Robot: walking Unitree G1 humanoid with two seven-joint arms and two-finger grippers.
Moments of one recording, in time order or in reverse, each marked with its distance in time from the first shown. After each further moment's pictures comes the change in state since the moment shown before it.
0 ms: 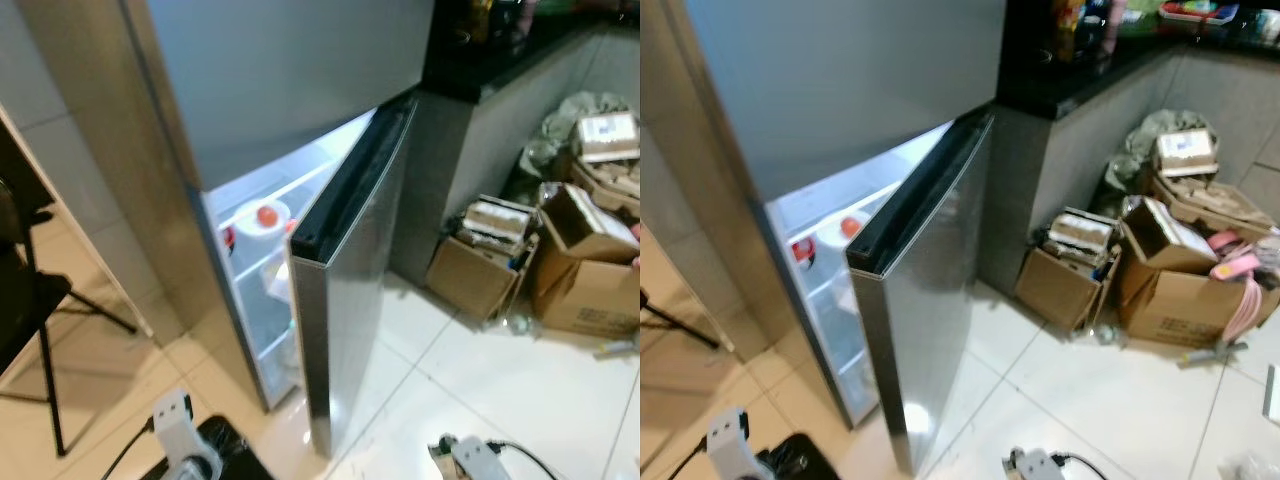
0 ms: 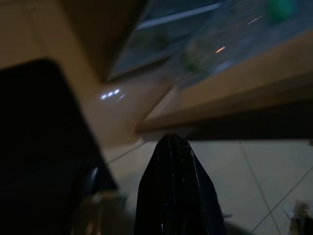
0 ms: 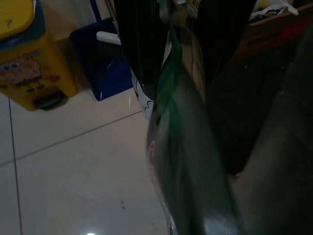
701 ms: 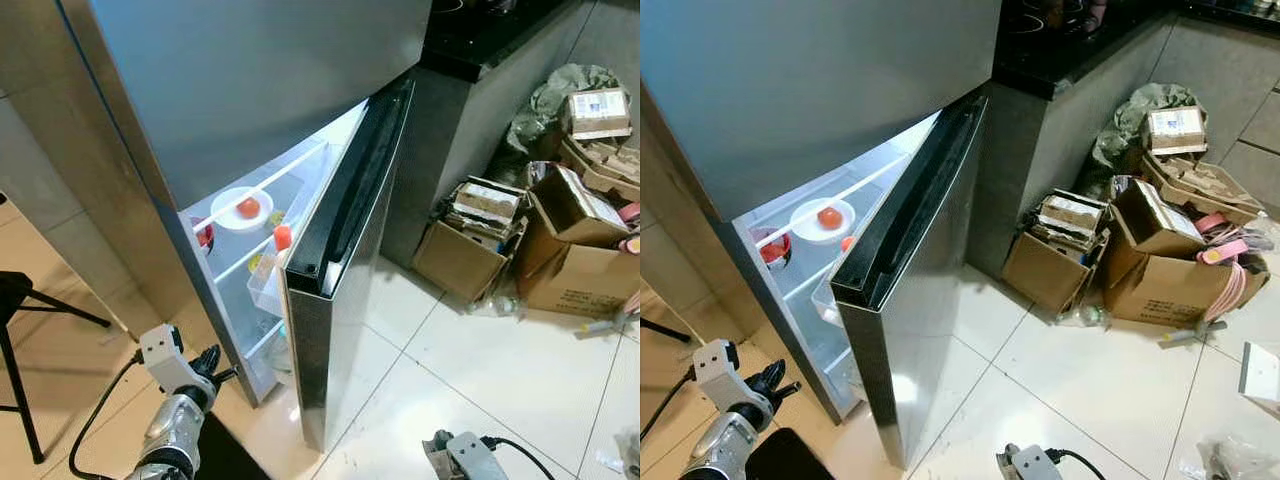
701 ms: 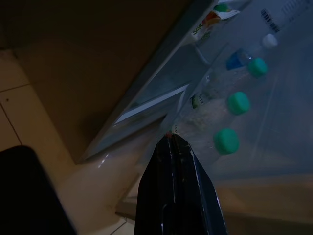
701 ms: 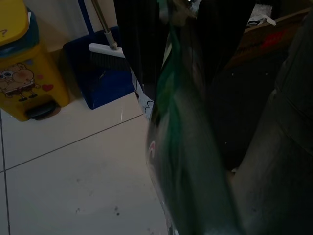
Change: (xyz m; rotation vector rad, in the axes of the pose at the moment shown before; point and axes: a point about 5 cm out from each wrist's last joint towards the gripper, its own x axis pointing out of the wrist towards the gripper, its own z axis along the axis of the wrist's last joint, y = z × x) left arm 0.016 -0.025 0.072 0.047 -0.289 -0.121; right arm 0.000 0.003 0.004 -0.002 -0.011 0.009
